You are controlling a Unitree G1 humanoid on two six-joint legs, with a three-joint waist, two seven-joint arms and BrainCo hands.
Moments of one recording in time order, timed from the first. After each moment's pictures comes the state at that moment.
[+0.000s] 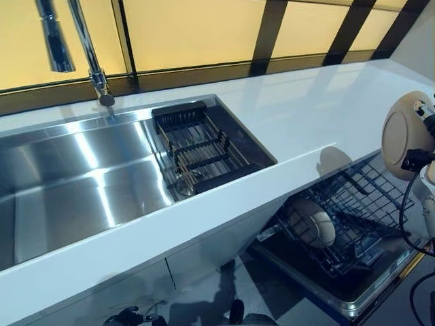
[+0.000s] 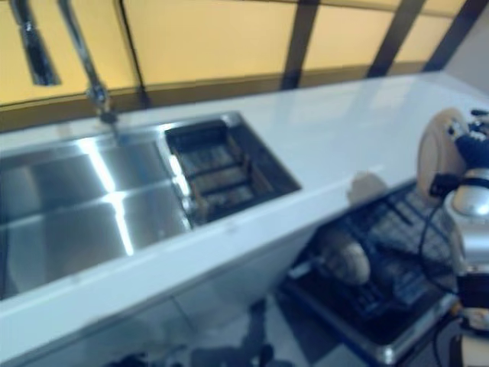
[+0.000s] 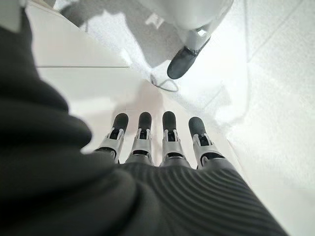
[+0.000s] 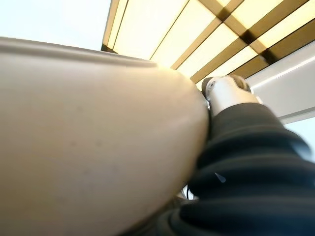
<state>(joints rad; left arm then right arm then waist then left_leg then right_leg) 0.02 0.37 -0.29 1.09 0.08 0.09 -0.01 -0.38 -0.93 -0.16 0.18 0.36 0.19 -0.46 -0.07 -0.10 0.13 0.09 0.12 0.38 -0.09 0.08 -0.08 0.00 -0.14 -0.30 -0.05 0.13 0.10</state>
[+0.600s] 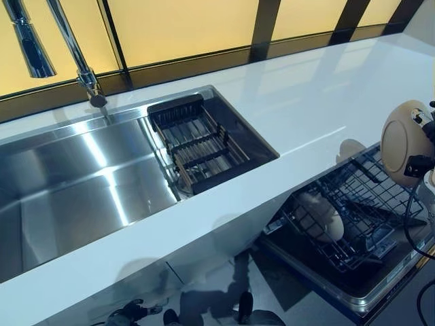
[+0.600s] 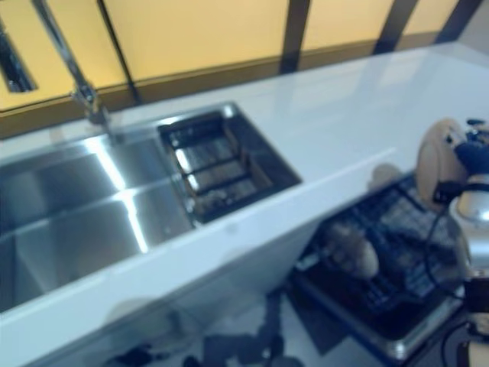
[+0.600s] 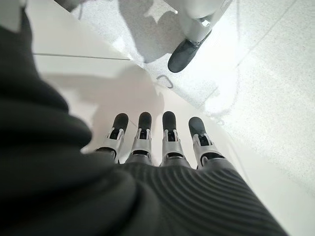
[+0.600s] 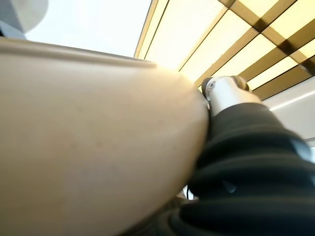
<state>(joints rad) -0.01 0.36 -0.29 1.11 0.05 0.07 -0.01 -0.35 -0.93 -0.16 0.20 0.36 0.20 -0.42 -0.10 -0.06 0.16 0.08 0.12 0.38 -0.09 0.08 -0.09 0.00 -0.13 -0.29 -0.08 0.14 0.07</state>
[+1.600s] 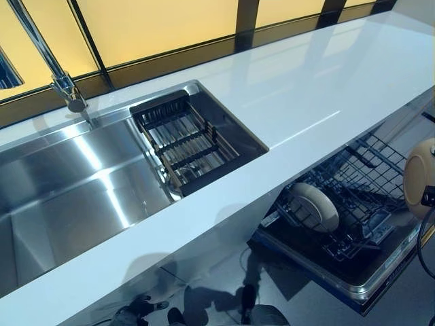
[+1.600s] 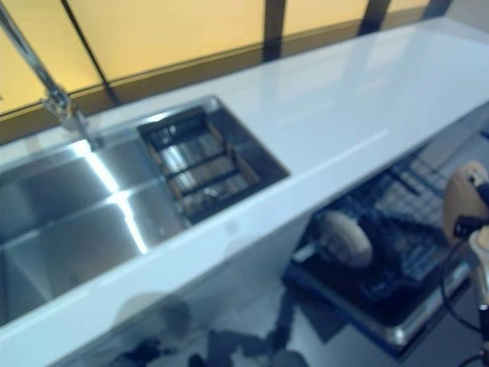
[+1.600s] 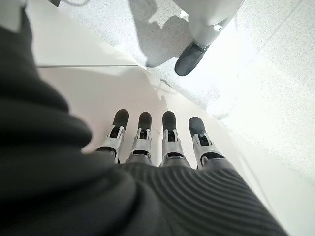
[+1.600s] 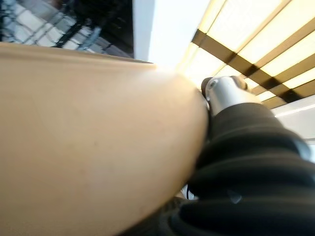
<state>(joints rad) -0.03 0.33 -0.29 1.12 0.02 0.05 0.00 -0.15 -0.92 -0.27 0.29 0.36 0.20 -0.40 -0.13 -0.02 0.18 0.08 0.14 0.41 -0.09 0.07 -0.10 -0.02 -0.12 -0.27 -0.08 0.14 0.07</state>
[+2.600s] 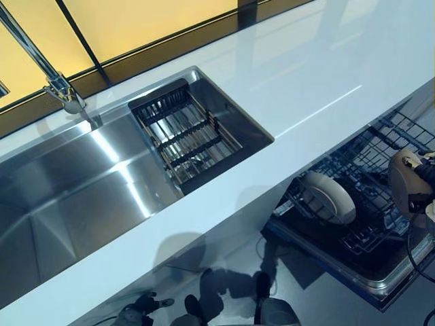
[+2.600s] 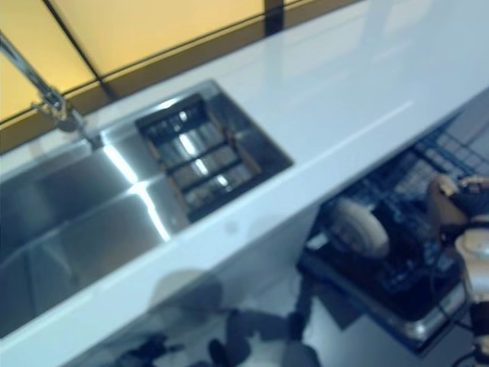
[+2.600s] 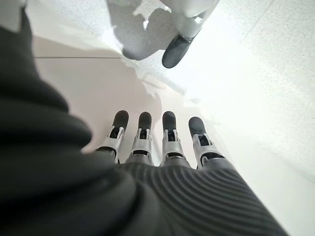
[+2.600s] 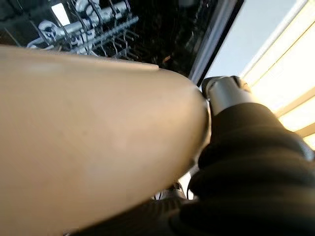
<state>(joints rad) -0.03 0.31 -0.30 1.11 0.02 0.03 -0.01 -0.22 -0.92 -0.18 0.35 0.18 0.21 -0.22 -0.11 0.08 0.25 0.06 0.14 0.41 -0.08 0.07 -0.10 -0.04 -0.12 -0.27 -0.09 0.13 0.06</state>
